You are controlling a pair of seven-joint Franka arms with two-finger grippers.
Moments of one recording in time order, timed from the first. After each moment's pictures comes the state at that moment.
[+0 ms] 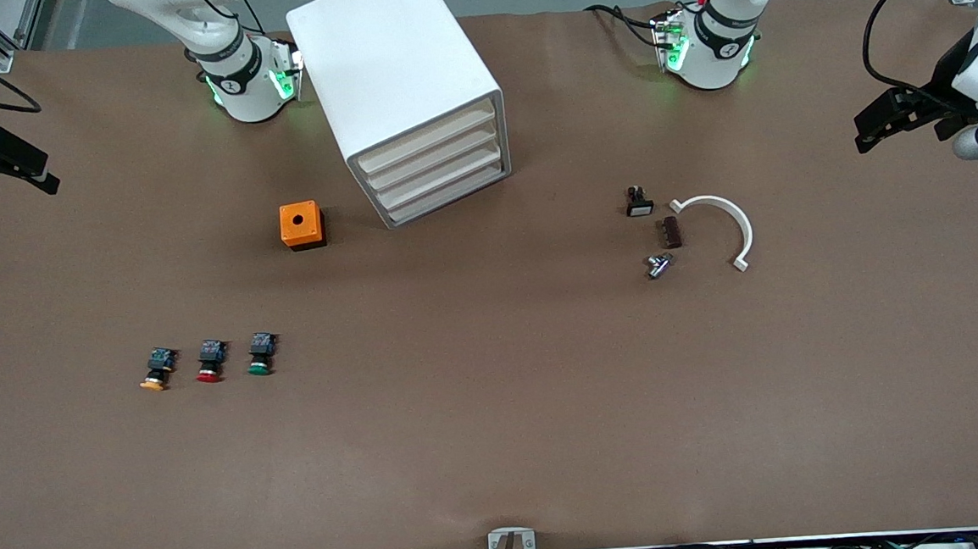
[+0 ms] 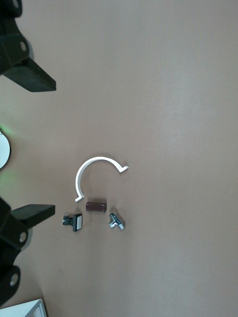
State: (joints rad) left arm 0.08 -0.05 -0.17 -1.58 0.04 1.47 -0.15; right arm -0.03 -0.18 -0.05 -1.73 0.03 1.58 -0.01
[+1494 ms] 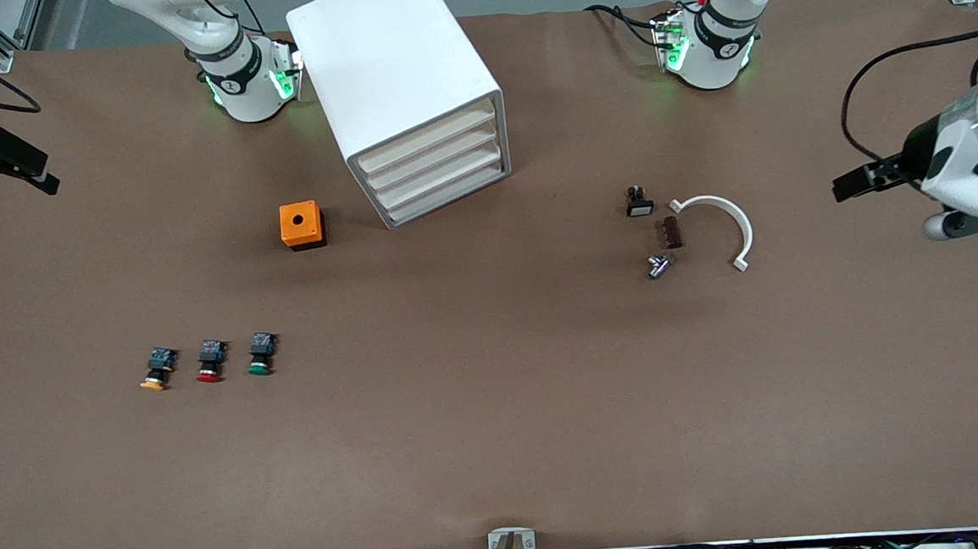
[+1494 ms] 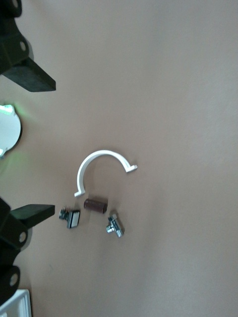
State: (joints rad) left arm 0.08 0.14 -0.19 -1.56 0.03 1.47 -0.34; right arm -0.03 -0.18 -0.05 -1.73 0.03 1.58 -0.01
